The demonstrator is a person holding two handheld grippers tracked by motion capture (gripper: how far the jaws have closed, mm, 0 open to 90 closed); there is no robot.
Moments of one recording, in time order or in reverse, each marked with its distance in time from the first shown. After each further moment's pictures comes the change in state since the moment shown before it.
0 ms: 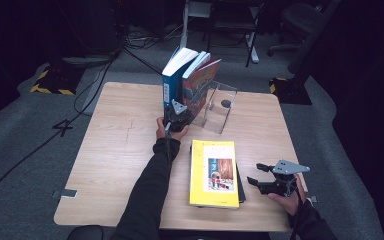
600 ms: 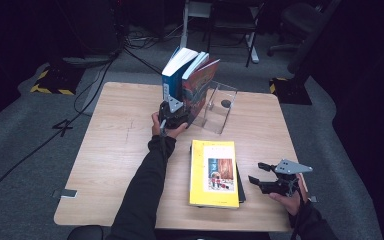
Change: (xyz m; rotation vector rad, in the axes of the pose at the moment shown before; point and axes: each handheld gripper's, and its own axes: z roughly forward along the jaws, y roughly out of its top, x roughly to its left) left arm 0.011 0.010 -0.020 -0.081 -0.016 0.041; right arm -0.001 0.001 -0.005 -0.017 -0.009 0.005
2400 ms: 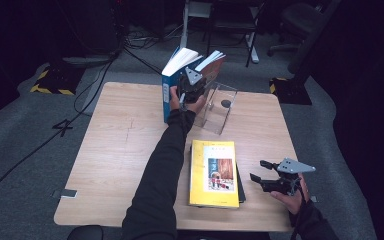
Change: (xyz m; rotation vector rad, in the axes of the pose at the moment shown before) left arm -0.025 0.099 0.035 -0.103 0.023 0.028; right arm -0.004 0.002 -0.005 -0.036 -0.022 0.009
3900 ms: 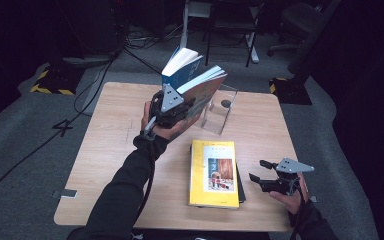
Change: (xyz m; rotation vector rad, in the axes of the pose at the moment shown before) left arm -0.004 0.010 -0.153 -0.019 -0.168 0.161; right arm 0.004 0.004 0.001 0.013 -0.012 -0.007
